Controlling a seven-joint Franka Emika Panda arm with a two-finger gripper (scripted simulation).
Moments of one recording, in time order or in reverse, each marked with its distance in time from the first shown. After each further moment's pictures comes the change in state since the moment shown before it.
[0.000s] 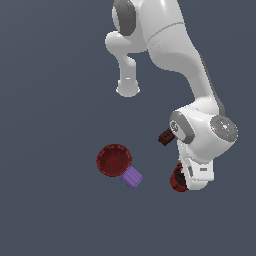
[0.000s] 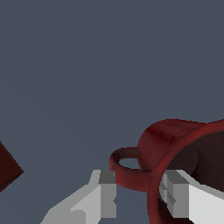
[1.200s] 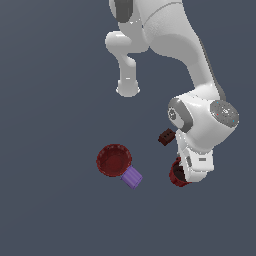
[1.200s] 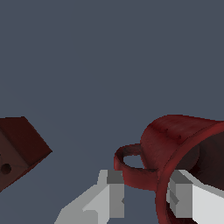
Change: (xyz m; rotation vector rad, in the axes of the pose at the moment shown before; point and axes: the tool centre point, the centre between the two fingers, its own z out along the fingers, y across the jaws) arm -0.014 -0.018 -0.035 0.003 -0.002 0.000
